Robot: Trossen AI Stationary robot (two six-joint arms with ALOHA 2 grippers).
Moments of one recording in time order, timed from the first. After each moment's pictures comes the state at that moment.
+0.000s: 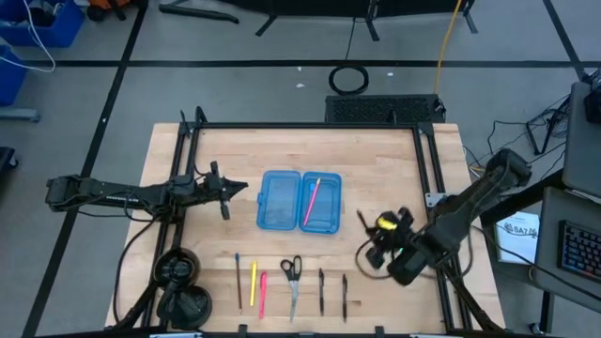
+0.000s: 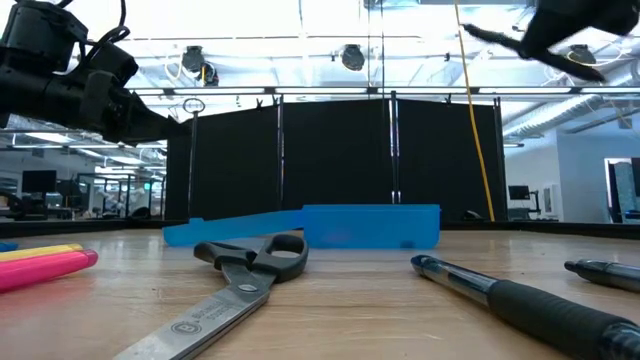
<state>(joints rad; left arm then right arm) 0.08 0.59 0.01 0.44 -0.21 0.03 0.71 1.34 1.12 -1.06 0.72 1.39</state>
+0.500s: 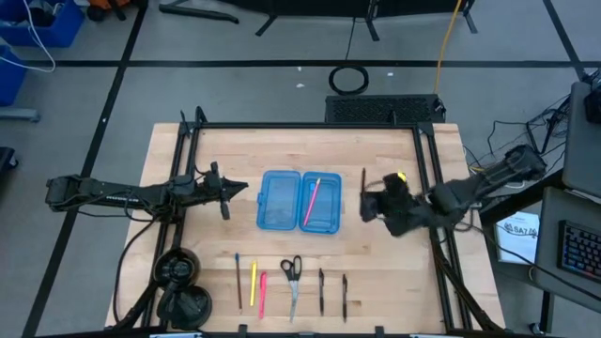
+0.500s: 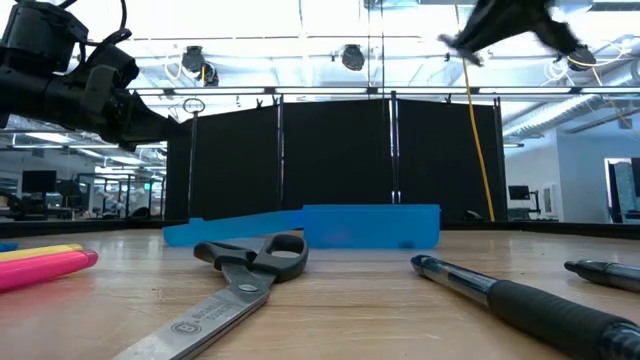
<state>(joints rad) 0.08 0.59 0.01 0.44 -0.21 -0.07 0.40 1.14 0.99 -0.74 0.76 1.39</state>
